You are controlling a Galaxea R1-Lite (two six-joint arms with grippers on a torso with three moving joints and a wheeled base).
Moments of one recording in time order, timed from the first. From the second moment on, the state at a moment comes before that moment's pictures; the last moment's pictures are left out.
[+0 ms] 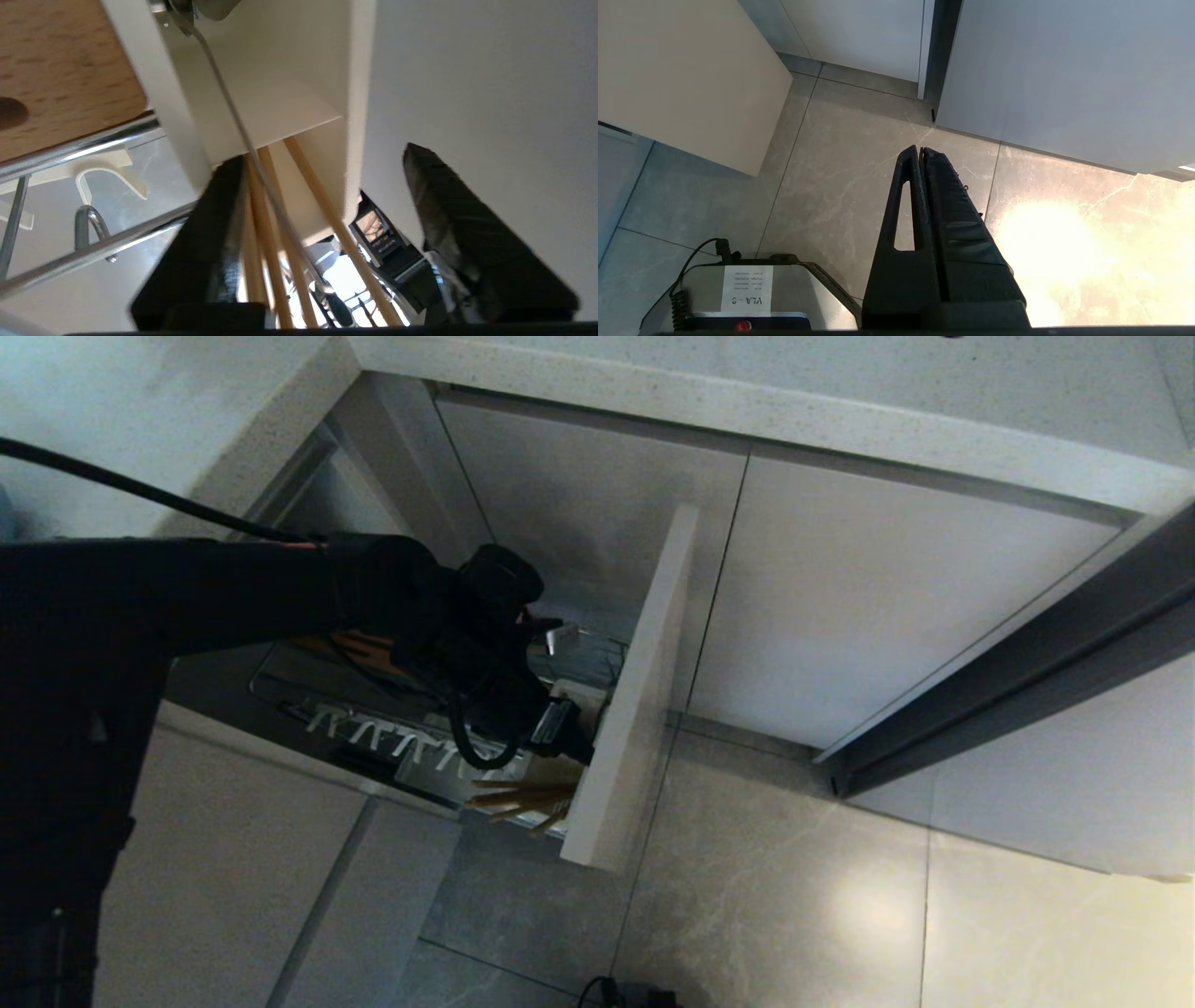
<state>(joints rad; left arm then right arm) -0.47 2.10 -1.93 0.82 -0.20 0.07 0.00 0.00 0.00 0.00 0.00 0.03</state>
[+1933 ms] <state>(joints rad) -0.49 1.90 -1.93 0.75 0.05 -0.07 0.00 0.00 0.00 0.00 0.00 0.03</state>
